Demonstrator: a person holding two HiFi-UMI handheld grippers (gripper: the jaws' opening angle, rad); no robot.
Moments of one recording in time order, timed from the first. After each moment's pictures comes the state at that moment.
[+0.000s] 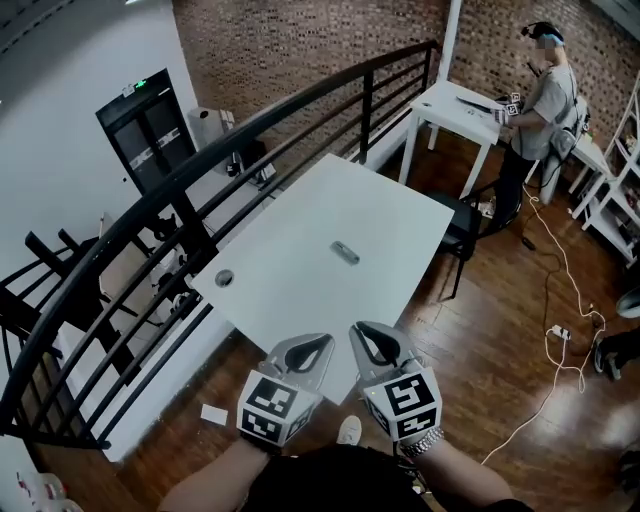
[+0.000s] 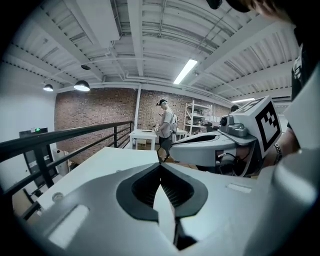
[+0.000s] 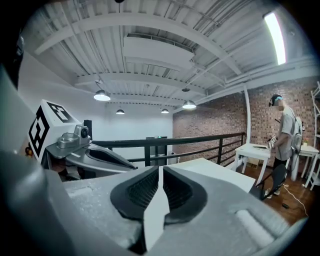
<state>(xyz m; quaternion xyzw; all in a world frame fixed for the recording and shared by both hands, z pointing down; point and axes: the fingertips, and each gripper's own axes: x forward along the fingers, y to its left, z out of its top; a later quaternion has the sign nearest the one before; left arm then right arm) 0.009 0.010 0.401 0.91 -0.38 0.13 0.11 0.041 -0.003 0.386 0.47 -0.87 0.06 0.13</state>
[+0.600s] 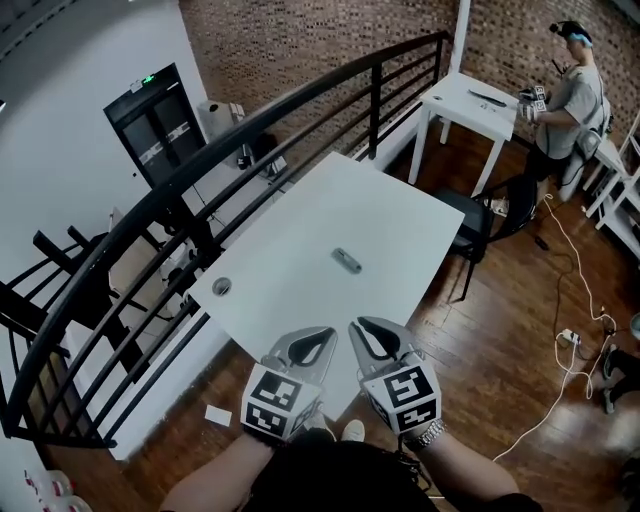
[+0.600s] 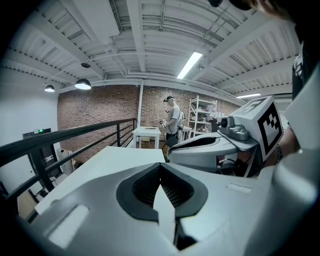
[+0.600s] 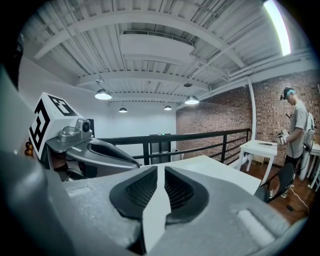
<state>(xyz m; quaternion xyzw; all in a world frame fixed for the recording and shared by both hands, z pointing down) 0.027 -0.052 0.413 0.90 -0.40 0.15 0.11 0.053 -0.064 0.406 0.44 -0.88 0.08 0.15</state>
